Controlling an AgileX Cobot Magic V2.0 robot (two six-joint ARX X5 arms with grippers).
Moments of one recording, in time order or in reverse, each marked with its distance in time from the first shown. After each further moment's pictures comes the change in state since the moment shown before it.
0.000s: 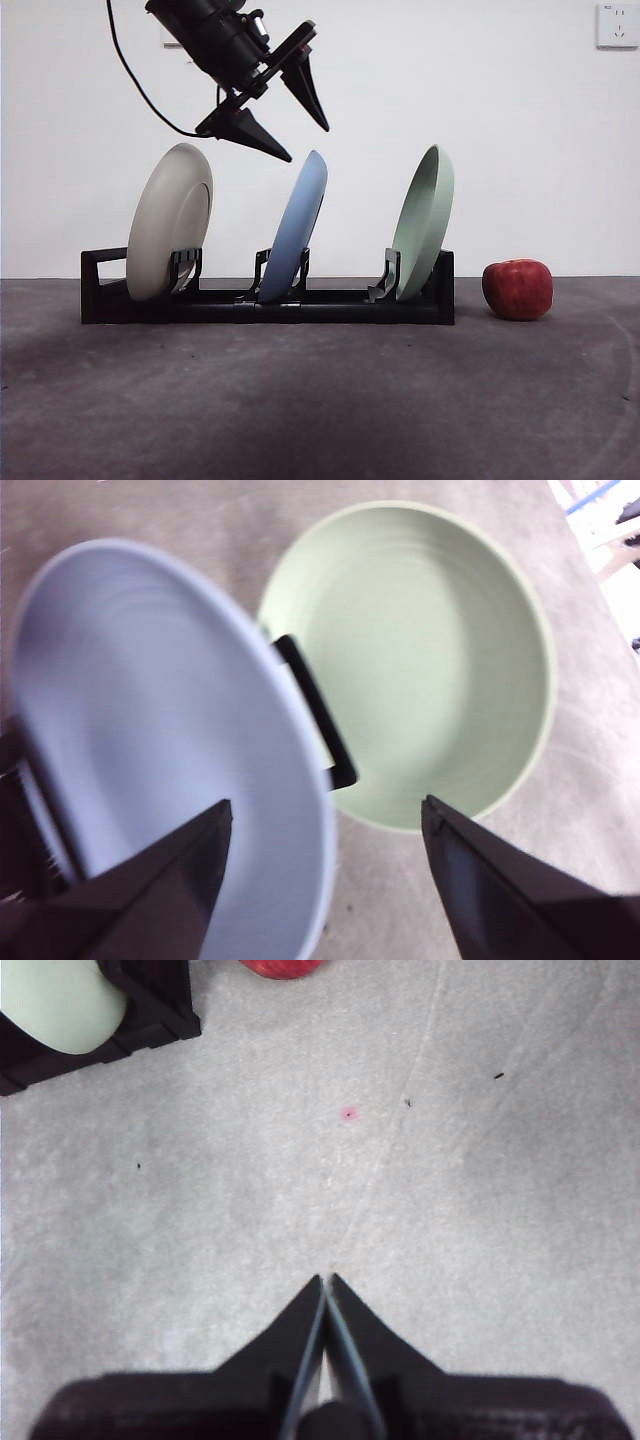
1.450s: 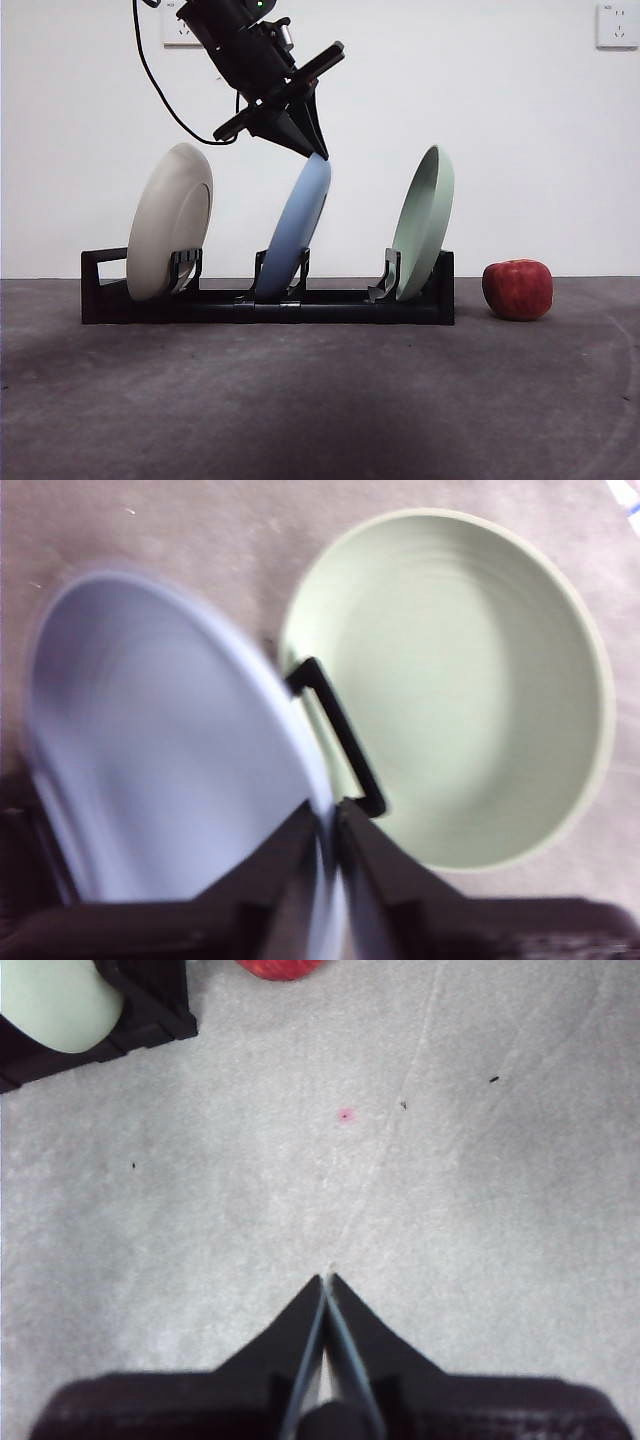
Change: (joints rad) left arm -0.059 0.028 0.000 0.056 -0.151 -0.011; right arm 0.000 0.000 0.000 0.000 0.008 -0.014
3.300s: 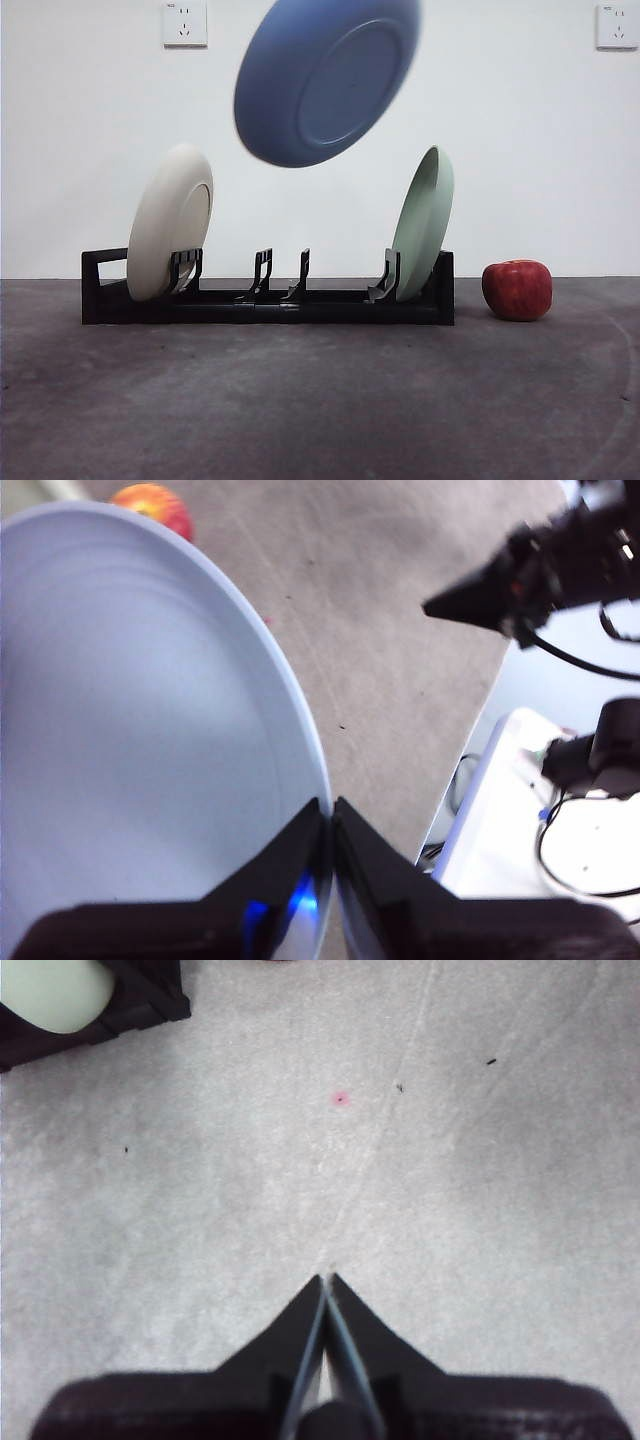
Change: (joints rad) left arm -0.316 -0.258 0.130 -0.536 0.020 0.314; right arm 0.000 0.000 0.000 -0.026 0.000 -0.005
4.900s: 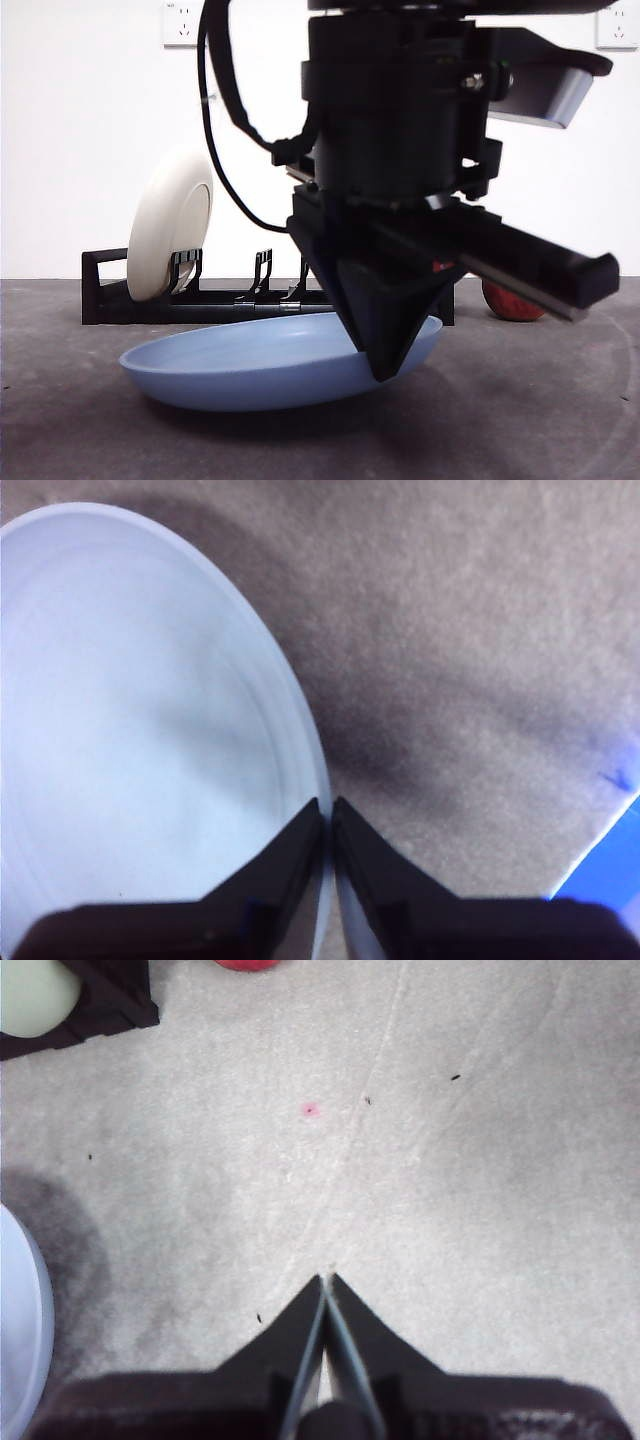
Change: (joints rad) left arm -0.482 -0.006 -0.928 0.518 -0.771 -0.279; right arm 0.000 0.000 0.000 0.002 0.060 -0.029
